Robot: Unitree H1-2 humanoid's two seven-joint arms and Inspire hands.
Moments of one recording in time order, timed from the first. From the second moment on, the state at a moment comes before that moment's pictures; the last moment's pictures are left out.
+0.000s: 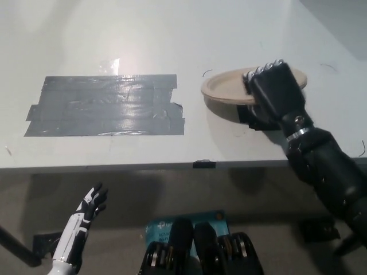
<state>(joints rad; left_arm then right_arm) 0.04 0.19 -0.02 0.05 0.03 -0.19 -0.10 -0.82 -0.30 0.57 0.77 -1.04 -0.12 -0.61</state>
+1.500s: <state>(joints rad) 0.03 0.19 -0.02 0.09 0.03 -0.17 -0.10 -0.63 -0.54 0.50 0.24 -0.30 0.09 0.07</state>
